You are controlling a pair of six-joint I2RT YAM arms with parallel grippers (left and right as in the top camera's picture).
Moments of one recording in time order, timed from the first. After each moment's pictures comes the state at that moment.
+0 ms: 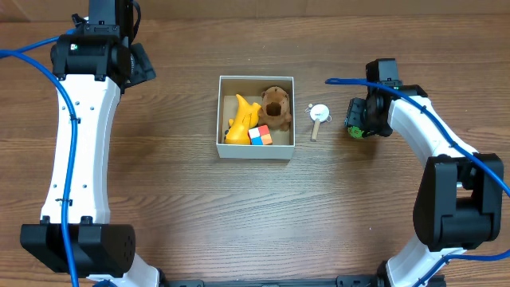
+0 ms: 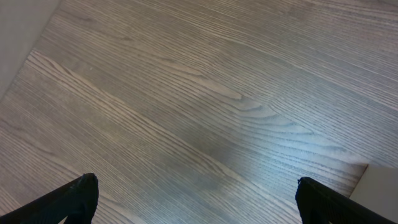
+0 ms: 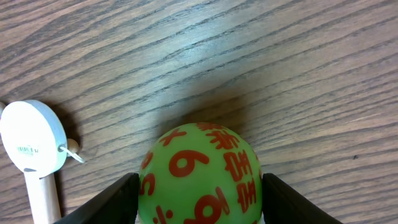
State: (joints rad) left arm -0.04 1.77 1.93 -1.27 -0.42 -0.44; right arm 0.05 1.87 1.28 -0.70 0.07 0.33
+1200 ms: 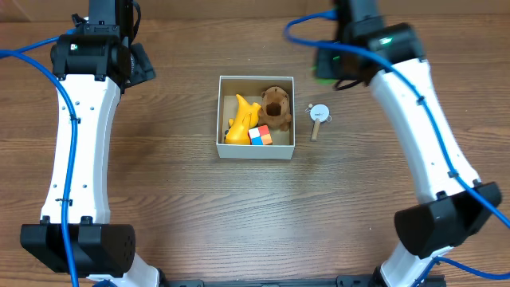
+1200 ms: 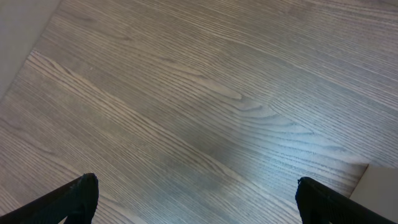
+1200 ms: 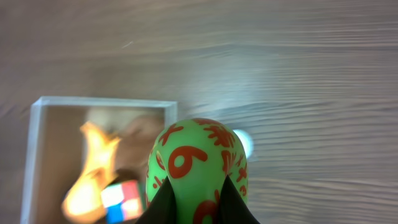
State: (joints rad) left arm -0.04 1.77 1.93 -1.27 -0.42 -0.44; right arm 0.35 1.88 1.99 -1.17 0.06 0.32
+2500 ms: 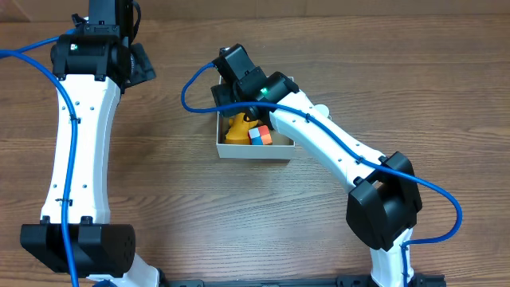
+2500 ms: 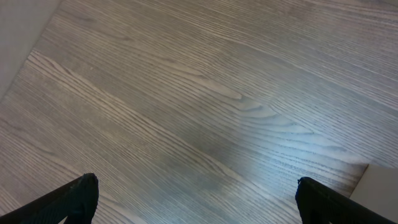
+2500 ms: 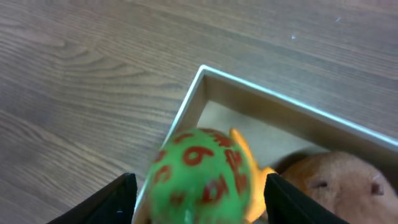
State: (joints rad) left arm -0.04 1.77 1.93 -1.27 -0.42 -0.44; right arm 0.69 2.07 1.84 -0.72 0.11 0.30
